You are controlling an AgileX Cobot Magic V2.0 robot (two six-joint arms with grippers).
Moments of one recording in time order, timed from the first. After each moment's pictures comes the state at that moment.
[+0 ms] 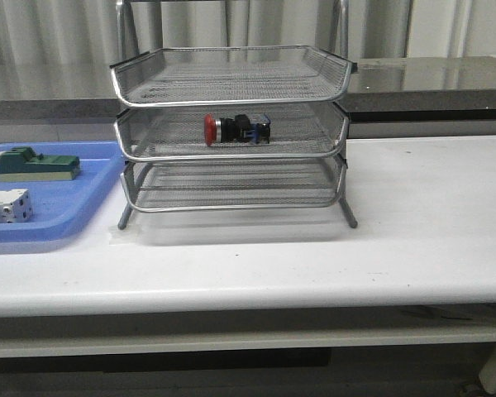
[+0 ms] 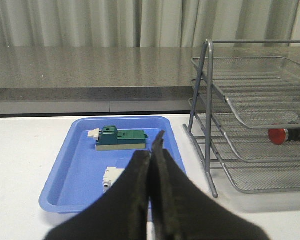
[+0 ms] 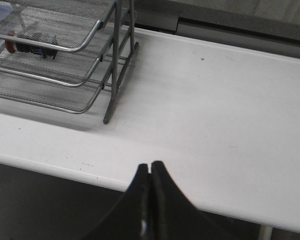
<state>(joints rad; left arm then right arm) 0.09 0.23 -0.29 -0.67 0.27 0.56 0.11 0.51 -0.61 0.14 0.58 -0.20</state>
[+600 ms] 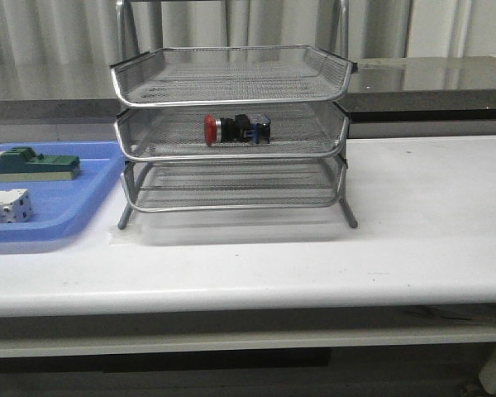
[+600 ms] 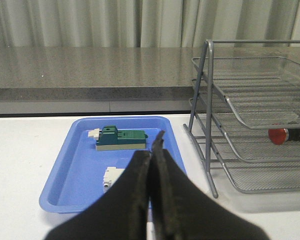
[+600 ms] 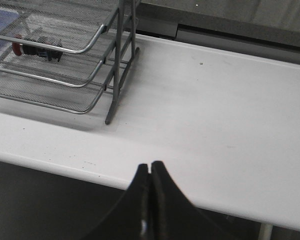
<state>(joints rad) 0.09 0.23 -0.29 -0.67 0.27 0.56 0.11 0.45 -0.60 0.14 0.61 -0.20</state>
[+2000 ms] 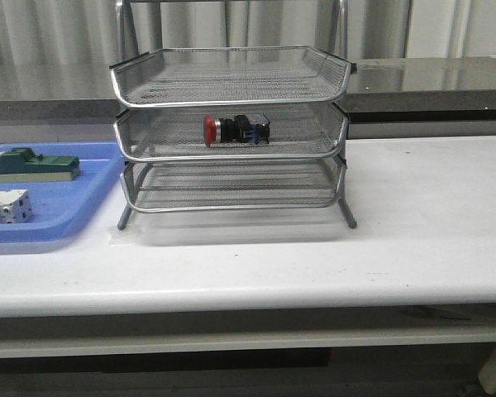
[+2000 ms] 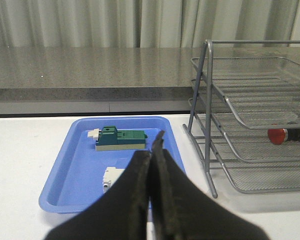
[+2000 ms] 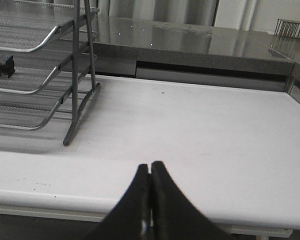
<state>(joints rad) 0.09 0.22 -0.29 -0.67 0.27 0.56 0.05 -0.01 0.02 0.01 0.12 -0.04</state>
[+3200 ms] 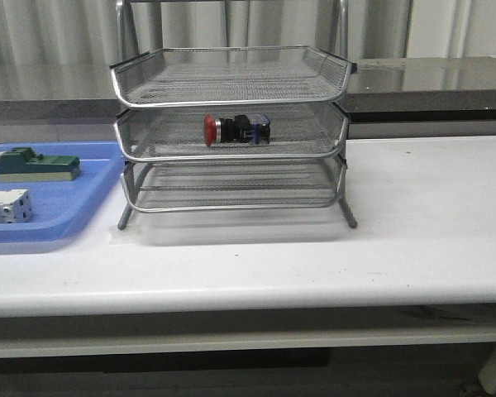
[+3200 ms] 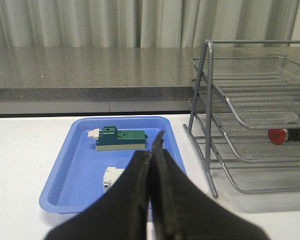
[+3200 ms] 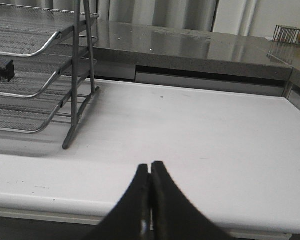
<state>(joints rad) 0.09 0.22 -0.29 -0.67 0.27 0.56 0.05 -0.01 0.02 0.00 0.11 -0.04</state>
